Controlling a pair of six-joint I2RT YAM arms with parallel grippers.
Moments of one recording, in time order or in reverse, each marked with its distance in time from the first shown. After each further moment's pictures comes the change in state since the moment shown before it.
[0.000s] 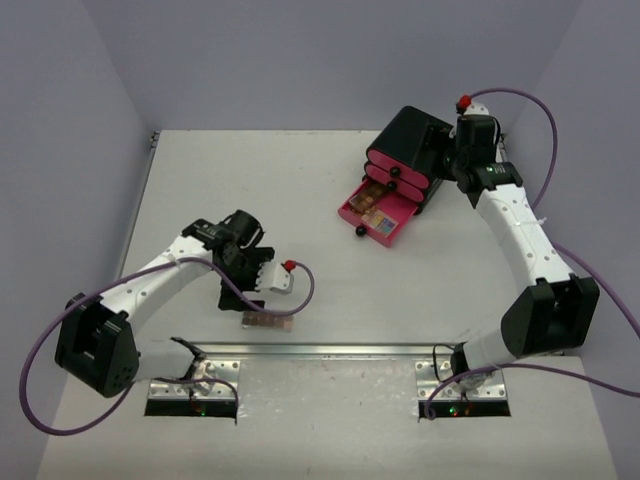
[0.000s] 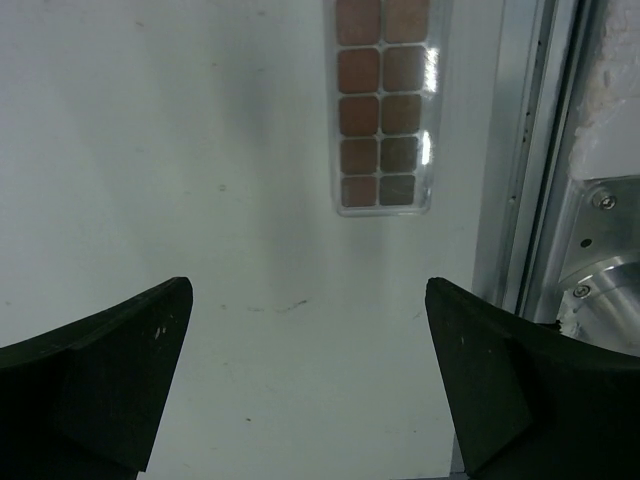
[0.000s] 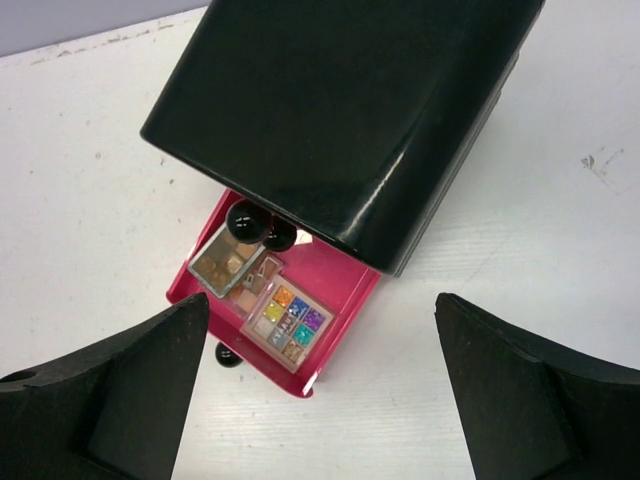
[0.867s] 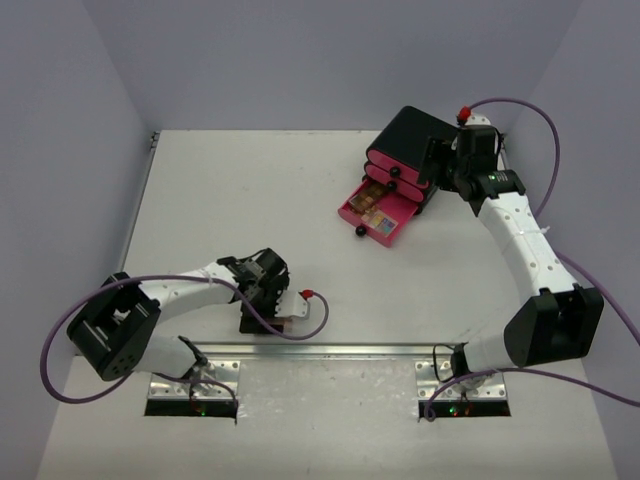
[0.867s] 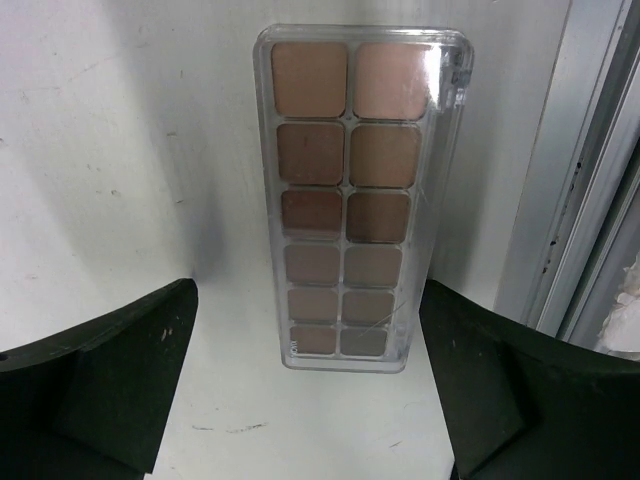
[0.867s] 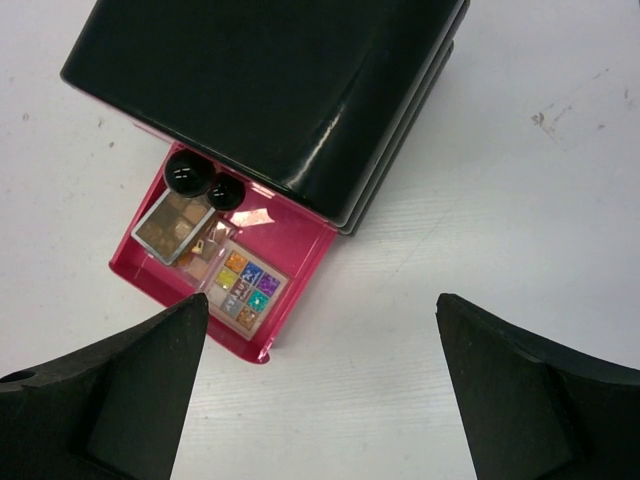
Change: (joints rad) left arm -0.237 0.080 -0.330 0.451 -0.128 -0.249; right arm 0.000 -0.059 -0.069 -0.061 0.055 -0.042
